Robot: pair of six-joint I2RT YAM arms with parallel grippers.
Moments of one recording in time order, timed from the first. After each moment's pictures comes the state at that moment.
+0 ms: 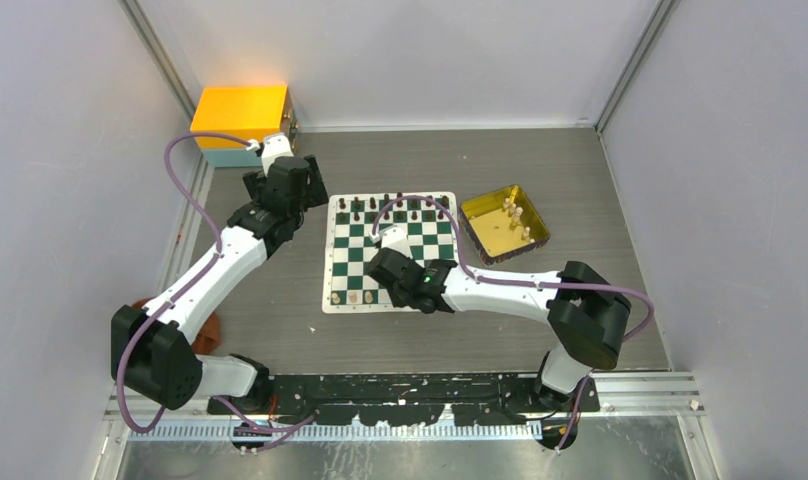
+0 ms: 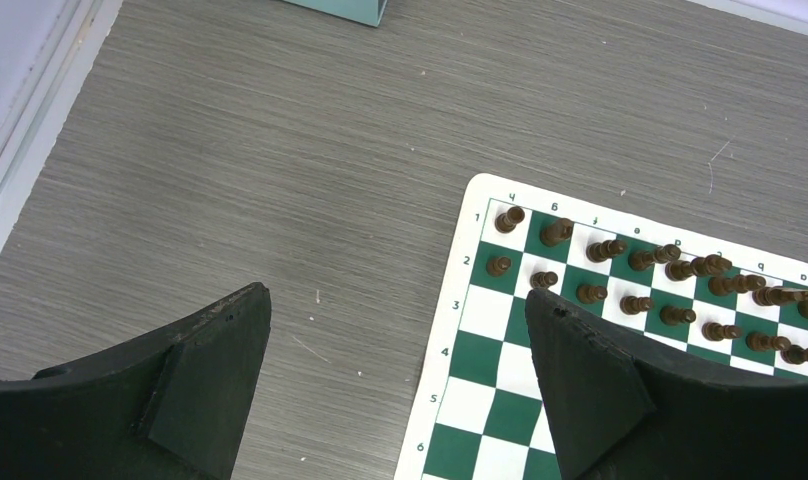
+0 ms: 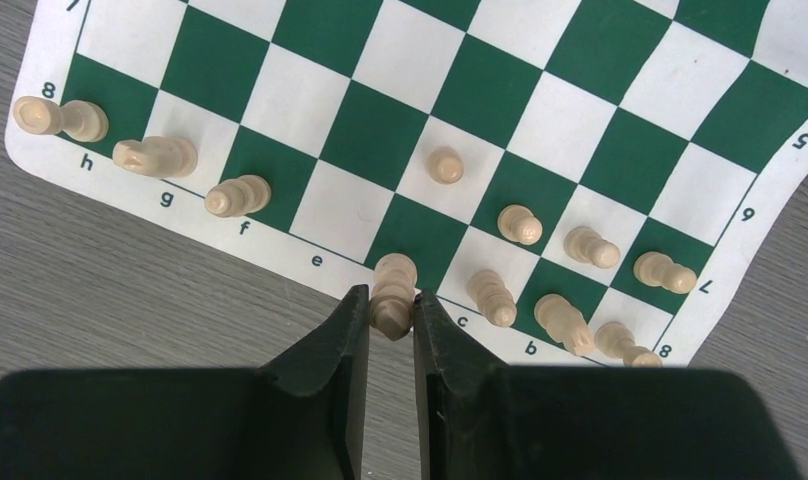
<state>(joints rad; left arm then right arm) -0.41 1.32 1.10 -0.34 -0.57 -0.43 1.09 1.62 1.05 -0.40 0.42 0.52</state>
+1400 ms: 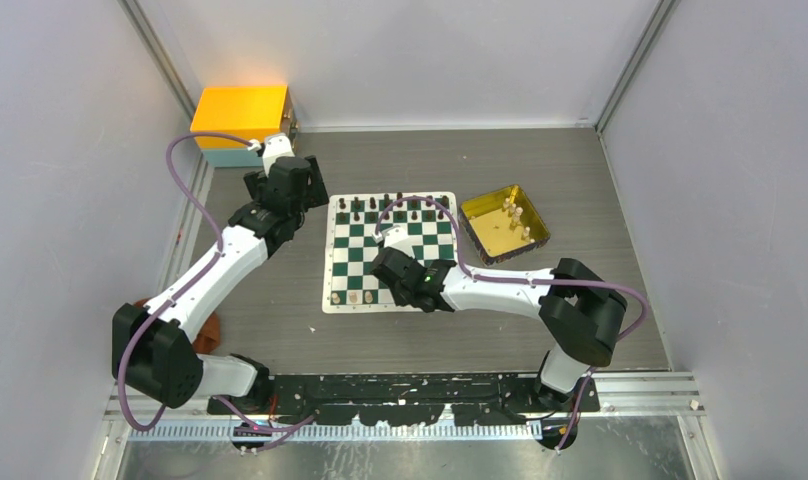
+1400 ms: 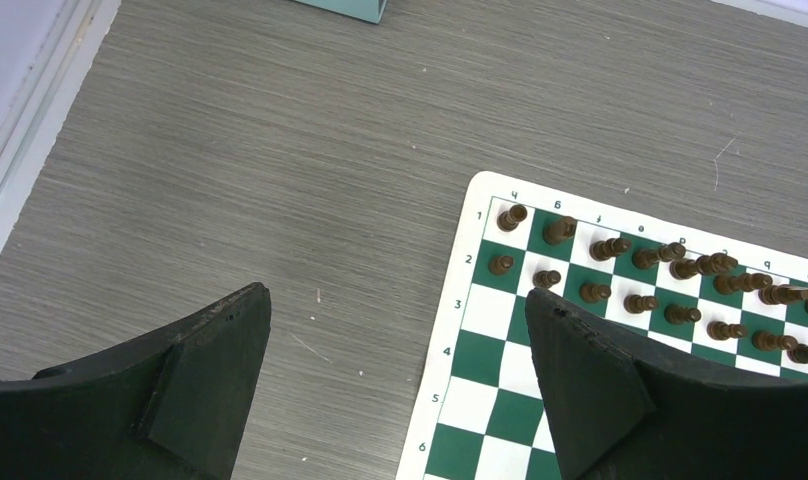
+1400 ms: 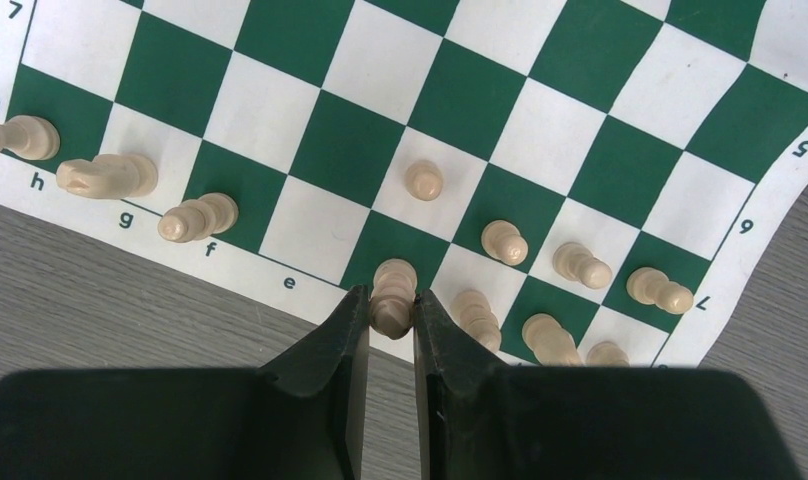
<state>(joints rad) -0.41 1.33 1.10 -0.34 -0.57 -0.43 1.06 1.65 1.02 -0.34 0.42 0.50</state>
